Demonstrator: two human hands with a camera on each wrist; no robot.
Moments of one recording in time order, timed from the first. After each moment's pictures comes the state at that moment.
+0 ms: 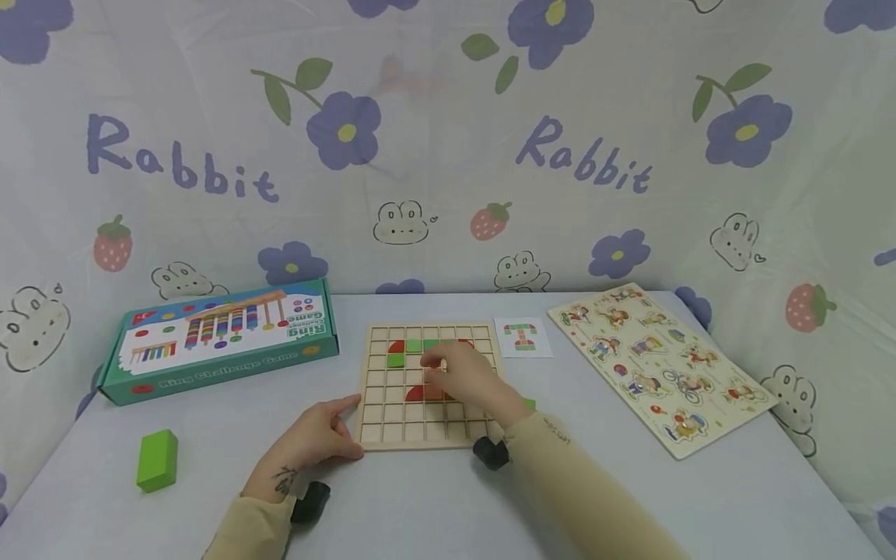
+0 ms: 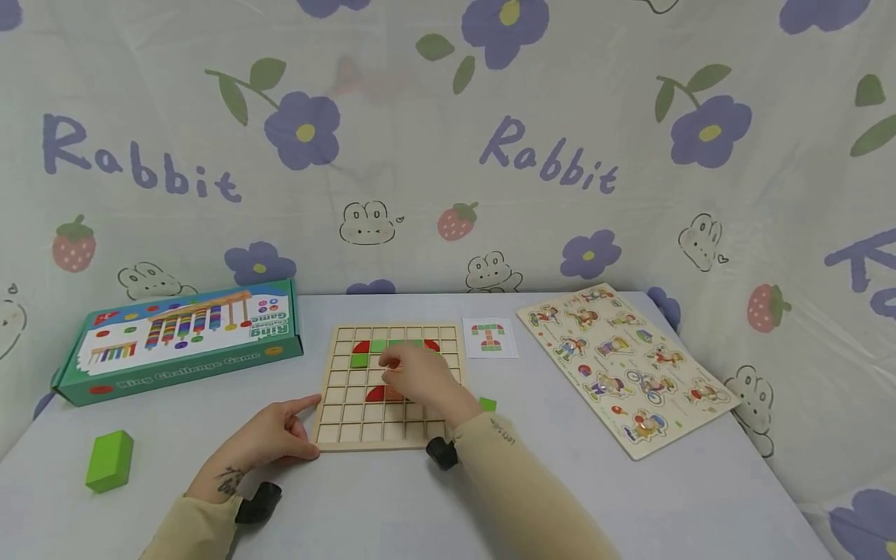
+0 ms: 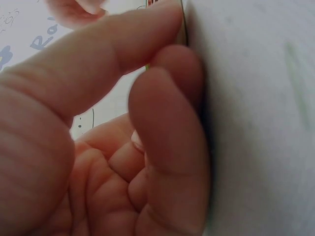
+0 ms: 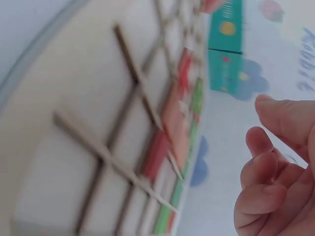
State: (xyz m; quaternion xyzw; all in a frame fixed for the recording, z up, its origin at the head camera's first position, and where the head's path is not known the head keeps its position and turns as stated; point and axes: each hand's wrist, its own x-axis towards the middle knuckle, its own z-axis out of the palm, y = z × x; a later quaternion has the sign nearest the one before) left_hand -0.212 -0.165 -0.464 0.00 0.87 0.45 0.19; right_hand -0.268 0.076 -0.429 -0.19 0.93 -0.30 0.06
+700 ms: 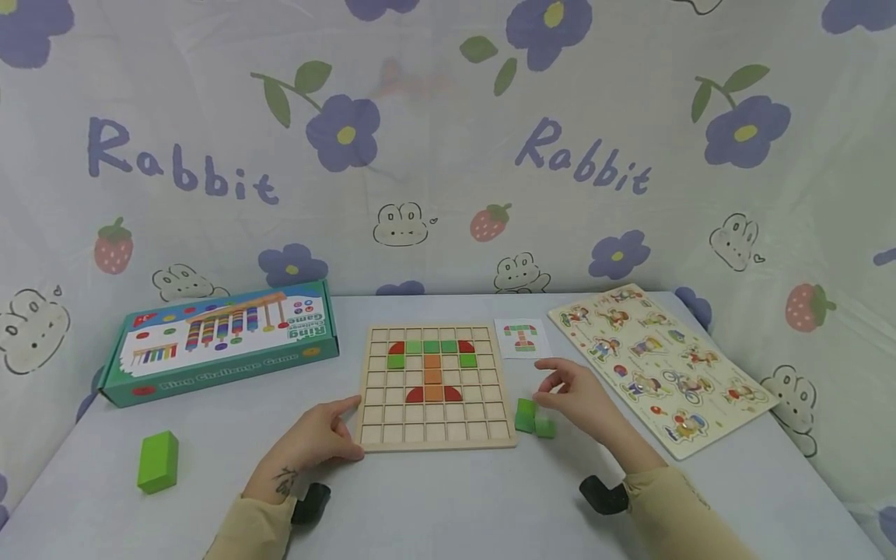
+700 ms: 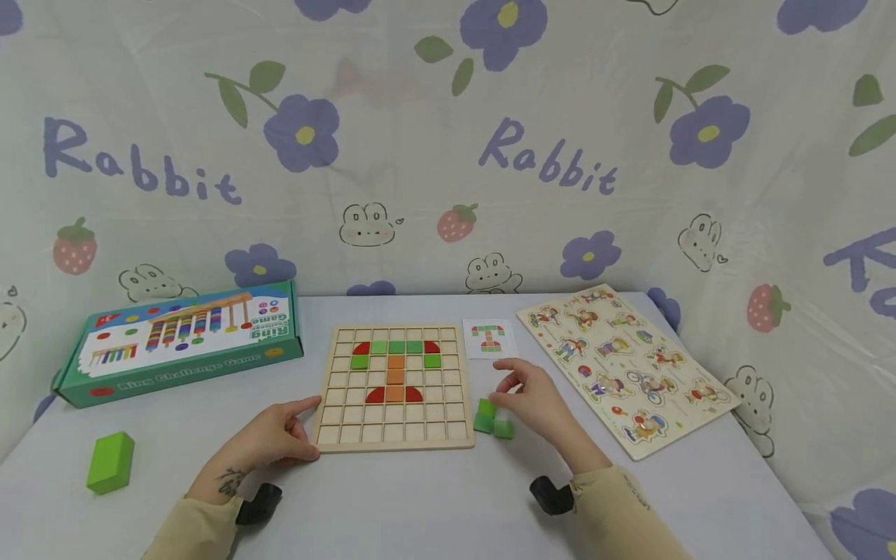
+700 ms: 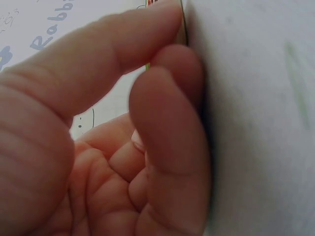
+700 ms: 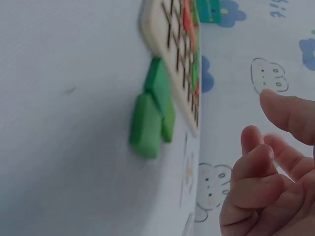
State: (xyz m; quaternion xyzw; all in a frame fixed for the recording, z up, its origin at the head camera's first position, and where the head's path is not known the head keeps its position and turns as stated) left_hand -0.211 -0.164 -0.462 0.00 0.87 0.46 0.19; right_hand -0.225 0.214 -0.434 -0.04 0.90 -0.44 0.05
